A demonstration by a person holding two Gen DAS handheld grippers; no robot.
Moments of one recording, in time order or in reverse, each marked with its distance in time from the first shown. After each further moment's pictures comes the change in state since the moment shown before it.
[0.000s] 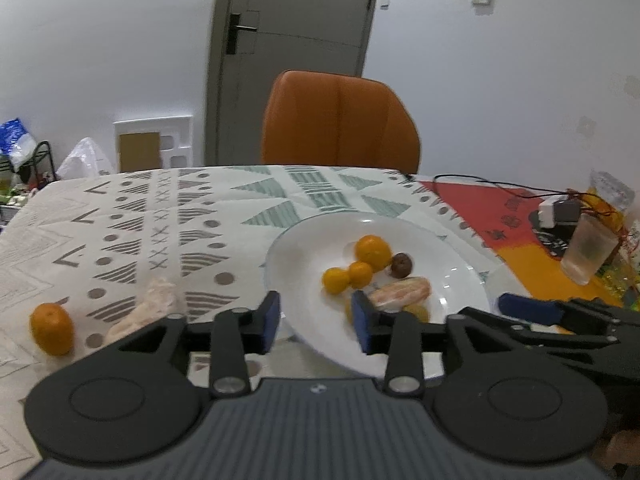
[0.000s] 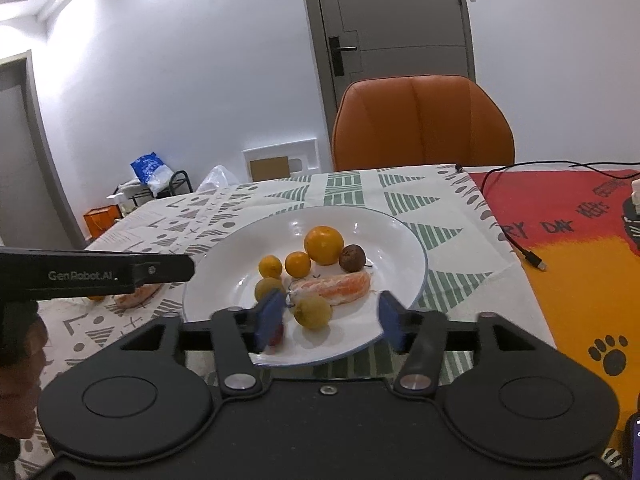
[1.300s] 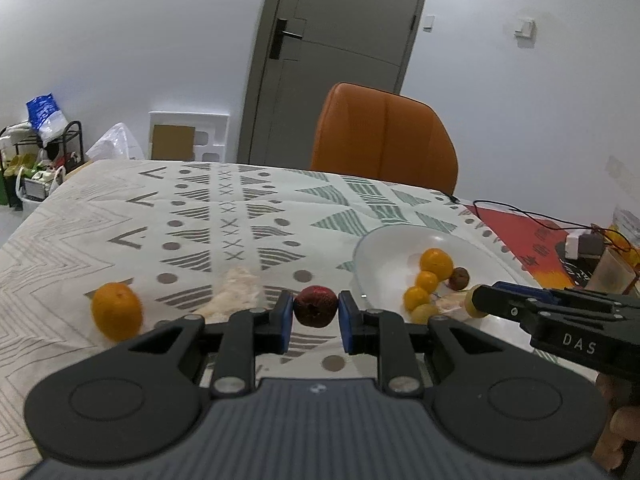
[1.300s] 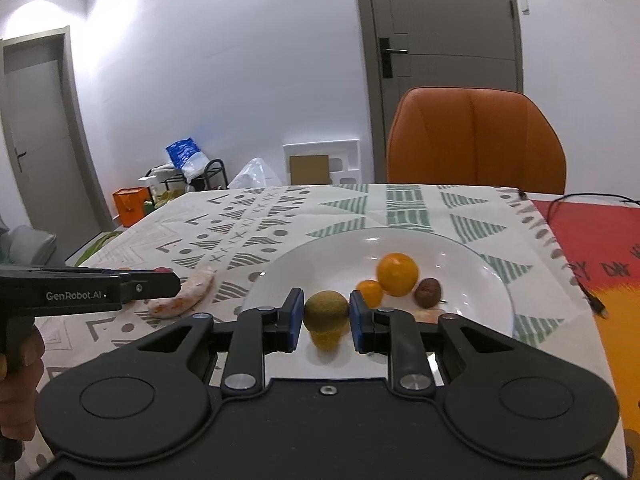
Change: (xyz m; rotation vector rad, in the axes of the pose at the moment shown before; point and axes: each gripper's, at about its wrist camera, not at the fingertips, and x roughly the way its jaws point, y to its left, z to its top) left arm -0.014 0.057 -0.008 -0.102 -0.039 0.031; right arm 0.027 0.039 0.019 -0.090 0.006 0.094
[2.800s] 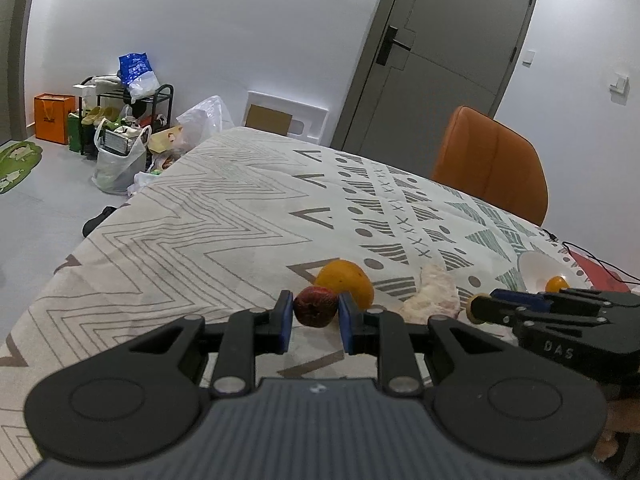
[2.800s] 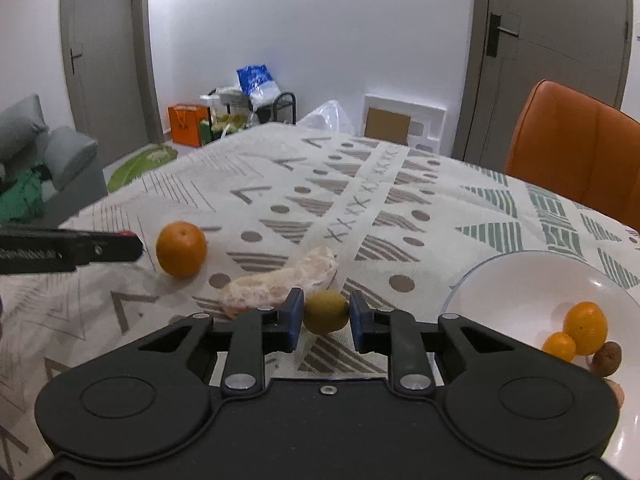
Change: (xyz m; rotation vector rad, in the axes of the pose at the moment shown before) left arm -0.030 0.133 -0.017 -0.202 -0.005 0.174; right arm 0.091 0.115 0.012 -0.246 0.157 0.130
